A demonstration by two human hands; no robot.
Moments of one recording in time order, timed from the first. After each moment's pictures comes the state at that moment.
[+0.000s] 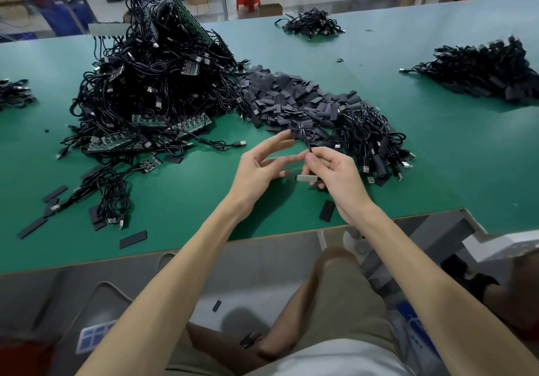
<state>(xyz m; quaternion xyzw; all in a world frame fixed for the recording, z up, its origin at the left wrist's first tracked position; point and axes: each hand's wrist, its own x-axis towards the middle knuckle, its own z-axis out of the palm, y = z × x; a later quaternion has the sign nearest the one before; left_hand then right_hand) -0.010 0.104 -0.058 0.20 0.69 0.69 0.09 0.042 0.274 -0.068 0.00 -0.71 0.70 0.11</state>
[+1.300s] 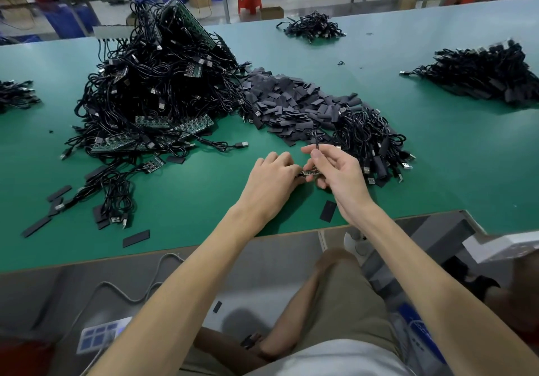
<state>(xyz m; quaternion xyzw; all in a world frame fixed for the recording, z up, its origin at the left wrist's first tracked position) -0.003 0.118 -0.061 0.35 0.92 0.09 -0.14 0.039 0.272 -0.068 -0.03 -0.66 0.74 0.12</state>
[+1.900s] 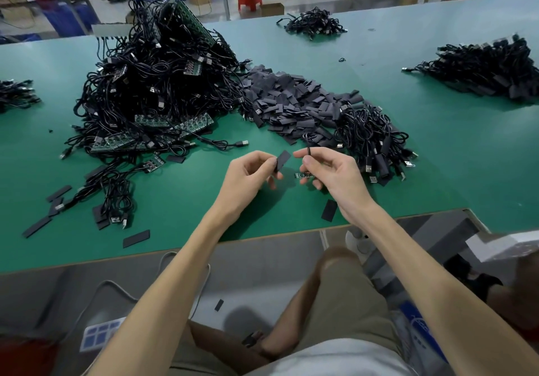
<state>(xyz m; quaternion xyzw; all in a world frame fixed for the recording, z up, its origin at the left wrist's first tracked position) -0.010 0.078 -0.067 0.20 0.76 0.62 0.04 0.040 0.272 -0.068 0.01 -0.69 0.72 0.10</state>
